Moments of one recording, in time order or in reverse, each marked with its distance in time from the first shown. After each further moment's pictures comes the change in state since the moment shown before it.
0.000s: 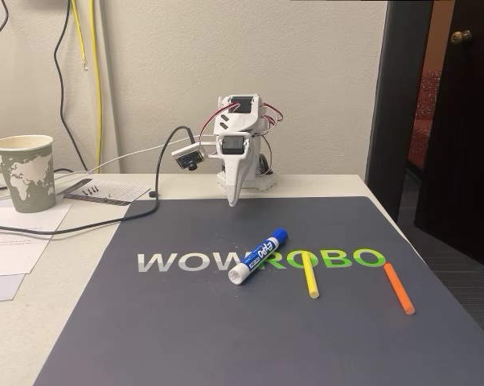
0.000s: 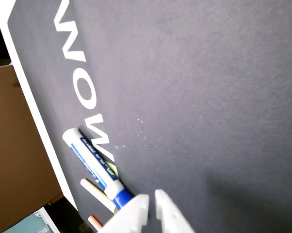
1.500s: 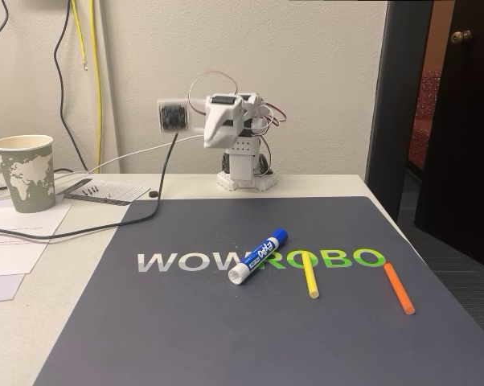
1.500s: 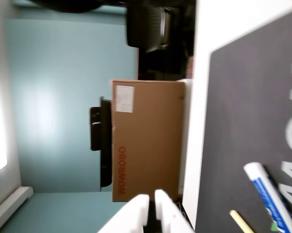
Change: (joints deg) arm 5.3 -5.4 -8.8 -37.2 -8.3
